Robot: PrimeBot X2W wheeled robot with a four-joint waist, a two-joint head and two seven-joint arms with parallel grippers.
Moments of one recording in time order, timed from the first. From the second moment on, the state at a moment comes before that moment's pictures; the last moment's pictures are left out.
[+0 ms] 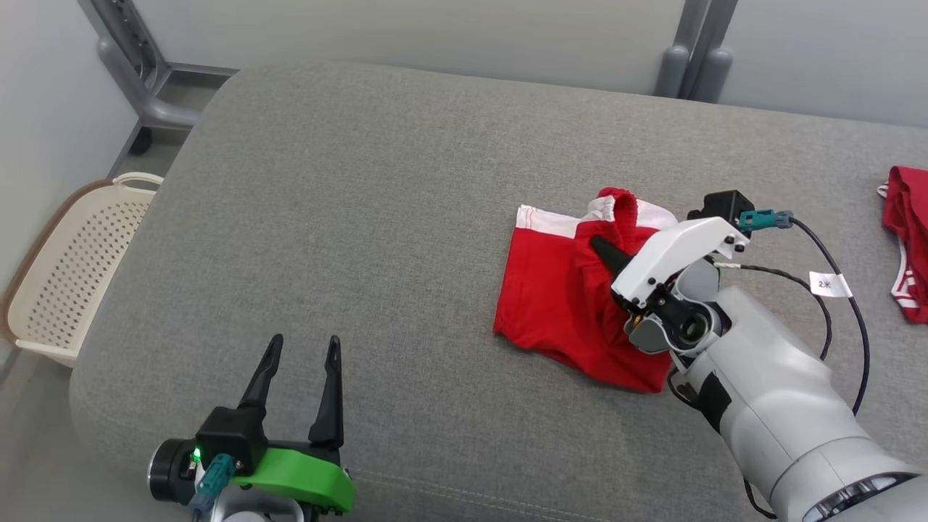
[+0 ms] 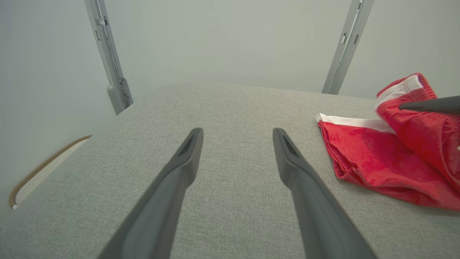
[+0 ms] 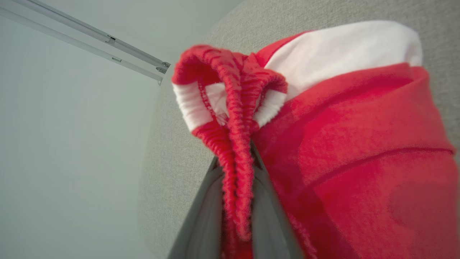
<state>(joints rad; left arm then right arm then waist) -0.06 0.05 -0.16 0.23 -0.18 -0.05 -0.26 -0.80 -0.06 0.38 1.04 1.13 0.13 0.16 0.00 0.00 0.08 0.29</state>
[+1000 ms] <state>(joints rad) -0.08 0.05 -0.19 0.24 -0.19 -0.04 -0.26 -0.76 -0.12 0.57 0.90 1.15 0.13 -0.07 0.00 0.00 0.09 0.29</state>
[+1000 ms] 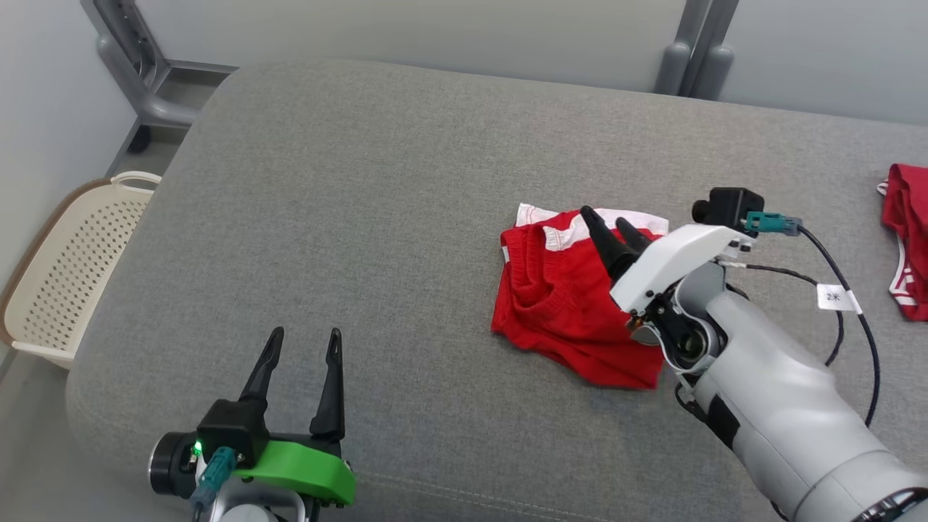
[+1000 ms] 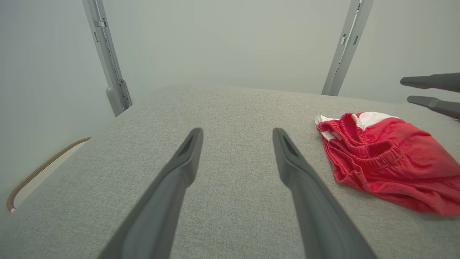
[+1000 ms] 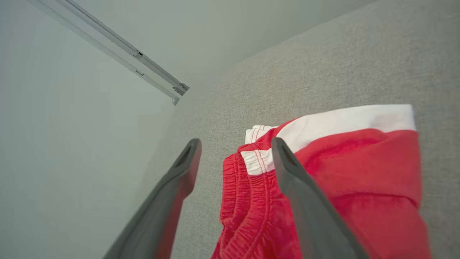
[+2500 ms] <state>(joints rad) -0.07 0.05 -0.12 0.19 -0.15 -0.03 -0.26 -0.77 -0.17 0.66 1.17 1.15 0.13 -0.01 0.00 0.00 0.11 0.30</state>
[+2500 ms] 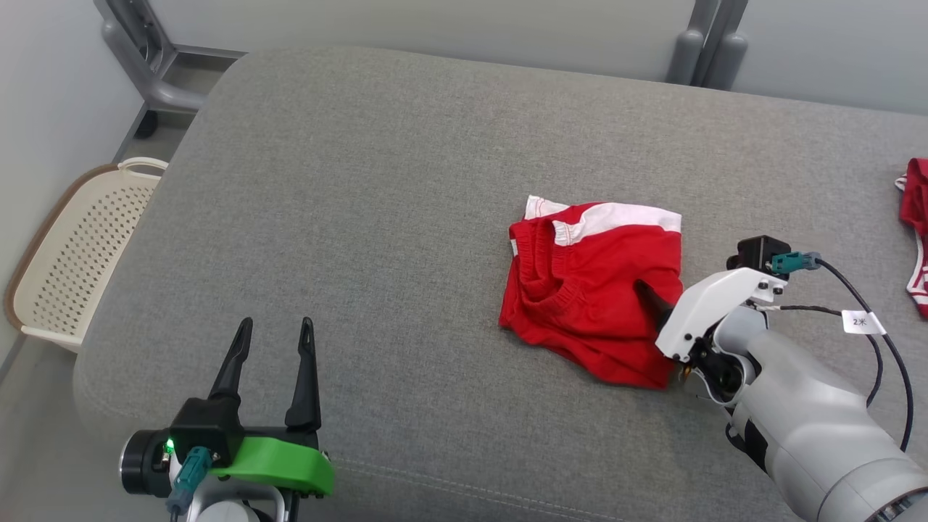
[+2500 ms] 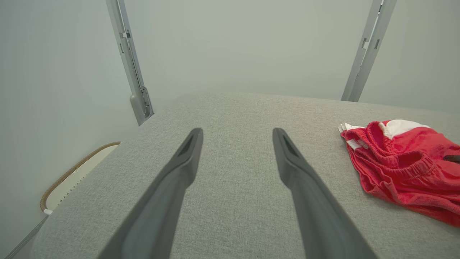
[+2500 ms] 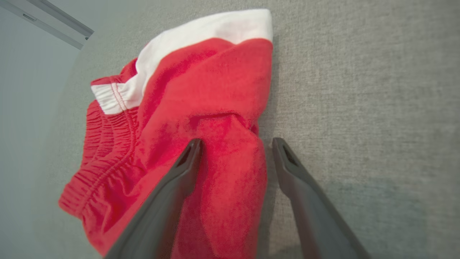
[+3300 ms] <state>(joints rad) -0.07 0.05 -0.07 0.17 -0.14 -0.03 -0.26 -0.84 -0.26 0.80 1.04 1.10 0.13 -0.02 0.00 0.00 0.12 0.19</state>
